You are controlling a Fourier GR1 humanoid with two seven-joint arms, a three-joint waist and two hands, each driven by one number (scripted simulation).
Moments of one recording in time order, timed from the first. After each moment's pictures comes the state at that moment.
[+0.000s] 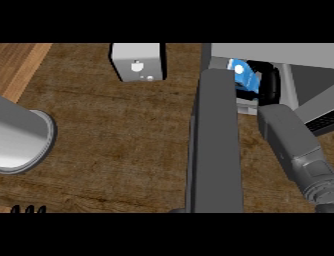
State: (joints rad) left arm 0.74 0.28 -0.28 -1.95 0.37 -0.07 -0.71; right arm -0.96 -0.20 -0.21 -0.19 0.07 -0.57 -0.84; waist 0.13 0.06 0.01
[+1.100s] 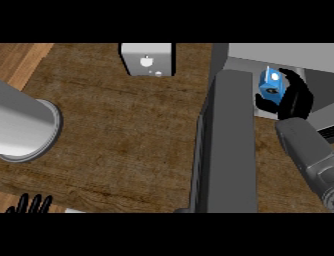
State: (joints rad) left arm 0.66 0.30 -0.27 -1.90 0.36 -0.08 -0.69; right arm -0.91 -0.29 -0.15 -0.03 0.22 -1.05 -0.55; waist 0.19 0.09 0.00
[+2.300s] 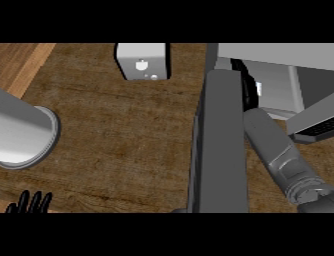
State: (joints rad) left arm 0.63 0.30 -0.25 -1.87 0.35 -0.08 -0.70; right arm -1.00 -0.11 -0.11 -0.09 0.25 -0.68 -0.68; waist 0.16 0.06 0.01
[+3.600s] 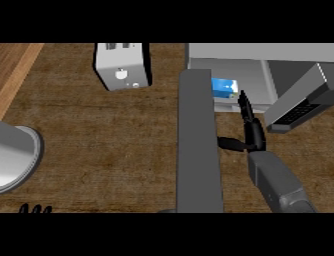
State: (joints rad) left arm 0.74 0.29 -0.28 -1.94 0.32 -0.07 -0.68; right arm -0.70 -0.09 -0.27 -0.15 0.08 -0.16 -1.04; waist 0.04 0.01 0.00
